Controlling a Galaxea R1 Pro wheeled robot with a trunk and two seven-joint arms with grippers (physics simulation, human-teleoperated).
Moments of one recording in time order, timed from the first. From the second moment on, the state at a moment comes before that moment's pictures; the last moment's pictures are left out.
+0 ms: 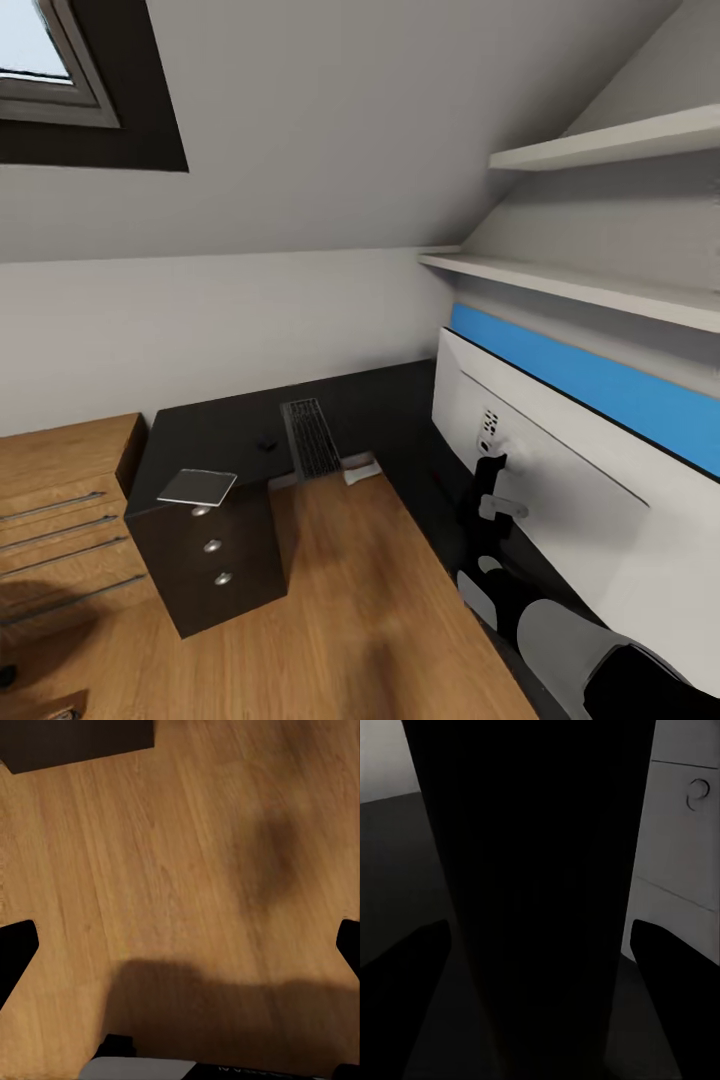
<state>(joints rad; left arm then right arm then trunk) 0.07 -0.02 -0.26 -0.94 0.30 0.10 0.28 -0.79 0.01 0.62 -0.22 -0.62 -0.55 -0.46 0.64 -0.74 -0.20</state>
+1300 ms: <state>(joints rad) 0.07 -0.02 -0.26 -0.94 0.30 0.10 0.28 -0.79 0.01 0.63 -0.22 -0.63 -0.55 -0.46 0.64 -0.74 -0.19</state>
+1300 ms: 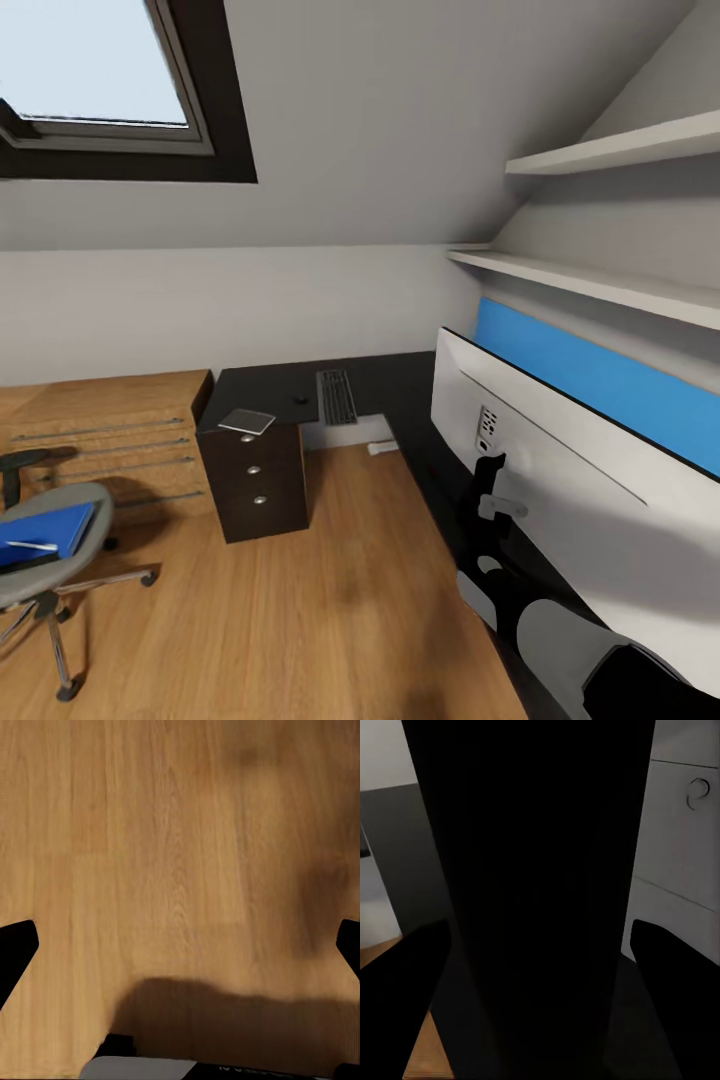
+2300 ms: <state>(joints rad) 0.07 -0.02 -0.26 -0.94 0.30 0.10 0.28 -0.79 0.01 0.62 -0.22 -0.62 -0.55 -0.46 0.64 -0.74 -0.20</state>
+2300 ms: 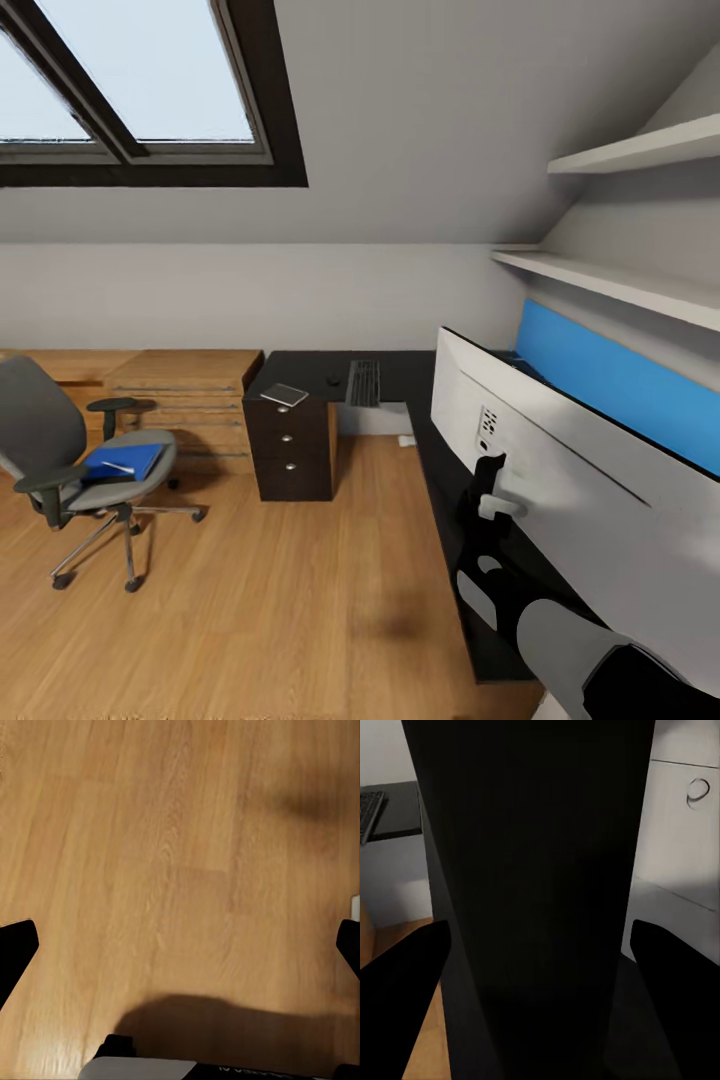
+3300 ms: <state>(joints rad) 0.07 -0.02 -0.26 -0.94 0.30 0.10 0.28 -0.79 0.01 0.62 -0.22 -0.63 -0.55 -0.46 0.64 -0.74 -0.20</state>
